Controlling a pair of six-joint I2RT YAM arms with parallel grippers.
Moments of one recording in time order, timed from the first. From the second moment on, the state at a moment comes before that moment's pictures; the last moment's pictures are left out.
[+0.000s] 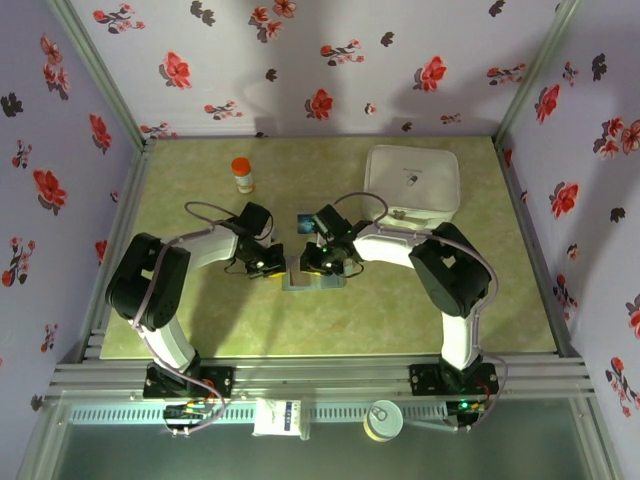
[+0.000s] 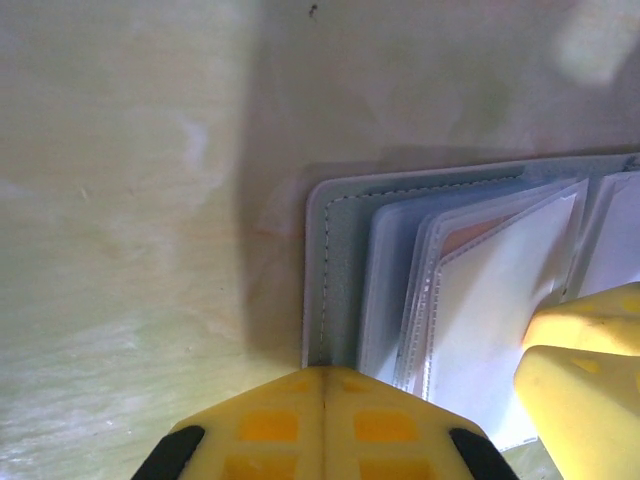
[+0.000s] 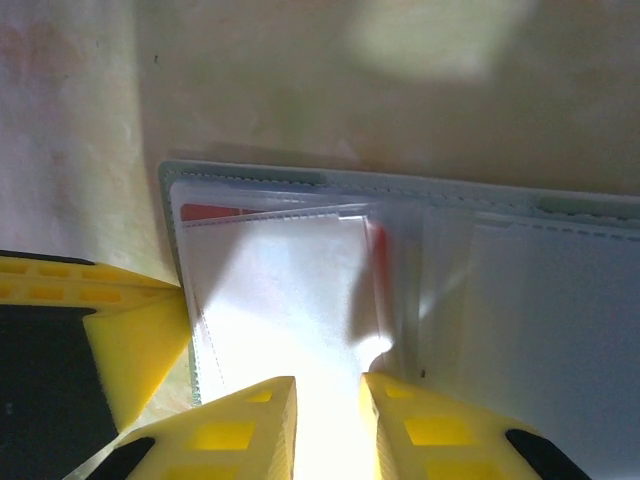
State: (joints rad) left arm -0.49 1.73 0.93 -0.48 0.38 -0.59; right arm 0.78 1.92 1.16 -0.33 -0.36 0.82
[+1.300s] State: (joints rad) left arm -0.54 1.72 0.94 -0.39 0.42 -0.71; right arm 0.69 1.88 0.91 0.08 -0.56 0.98
